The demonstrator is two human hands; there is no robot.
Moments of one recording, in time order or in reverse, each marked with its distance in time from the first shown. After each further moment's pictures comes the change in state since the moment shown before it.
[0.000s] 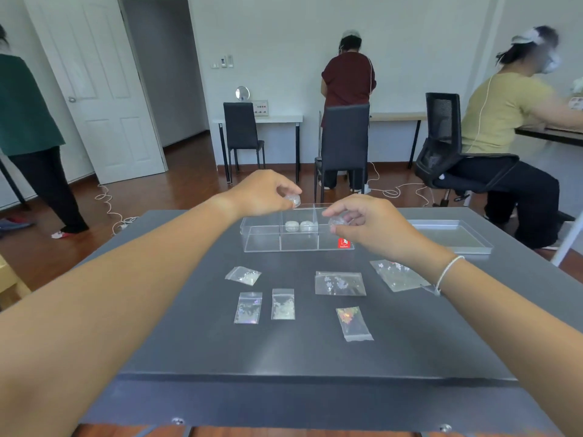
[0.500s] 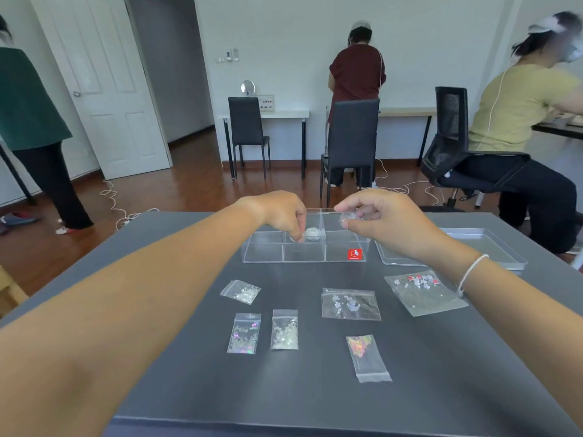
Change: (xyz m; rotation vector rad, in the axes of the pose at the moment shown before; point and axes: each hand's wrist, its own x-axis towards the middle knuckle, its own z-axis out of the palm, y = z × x) left_hand 0.048 -0.012 0.029 0.210 -0.365 -0.085; right_hand 0.030 0.018 -0.006 -0.007 -0.009 0.013
